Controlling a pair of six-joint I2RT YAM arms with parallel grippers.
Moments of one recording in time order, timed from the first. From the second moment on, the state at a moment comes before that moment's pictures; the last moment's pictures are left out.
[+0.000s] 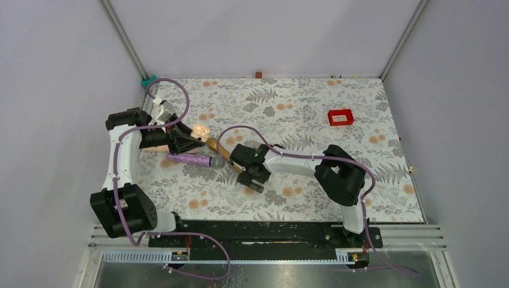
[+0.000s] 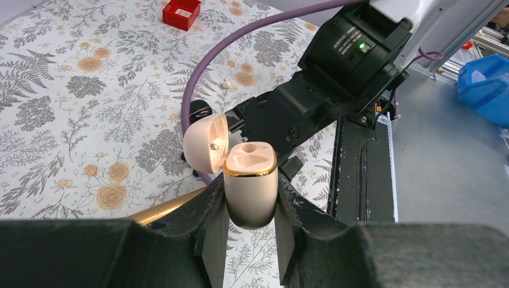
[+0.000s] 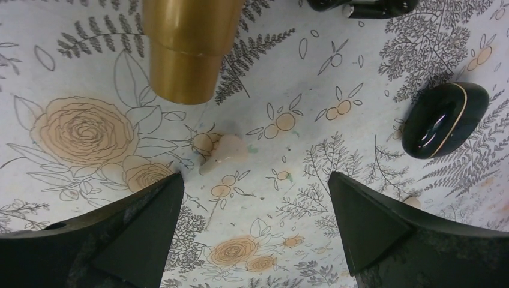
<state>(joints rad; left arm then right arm) 0.25 1.36 1.27 -1.56 1.49 1.39 1.05 1.96 1.36 -0.74 0.25 -0.12</state>
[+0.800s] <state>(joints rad) 0.25 1.36 1.27 -1.57 1.50 1.42 0.97 1.93 1.32 -0.62 0.50 -0.18</state>
